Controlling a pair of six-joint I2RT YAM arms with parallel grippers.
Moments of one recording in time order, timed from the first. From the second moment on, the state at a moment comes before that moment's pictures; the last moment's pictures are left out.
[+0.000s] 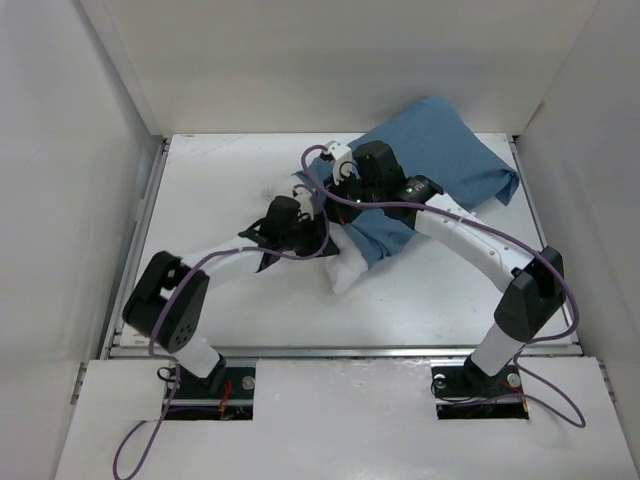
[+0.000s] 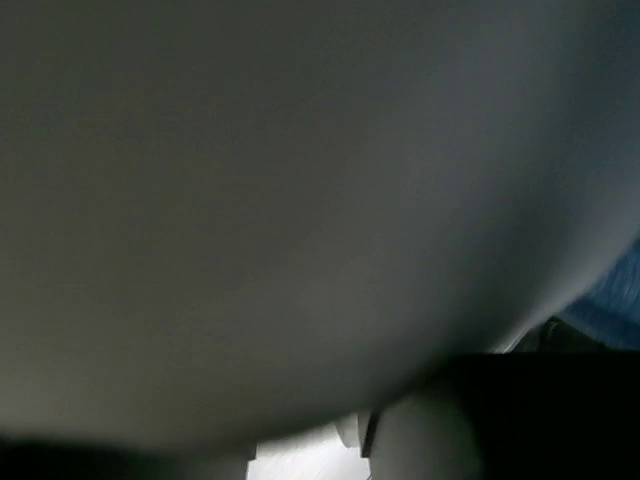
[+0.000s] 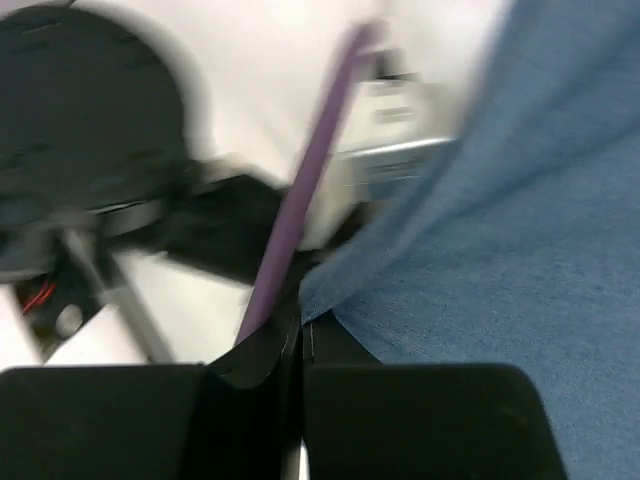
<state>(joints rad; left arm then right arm) -0.56 1.55 0.83 0.06 0.36 -0.59 0.70 1.67 1.54 -0.46 -0.33 0.10</state>
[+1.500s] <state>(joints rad) -0.55 1.78 0.96 0.56 0.59 -0.80 0.64 1.17 0.82 -0.50 0.32 0.53</state>
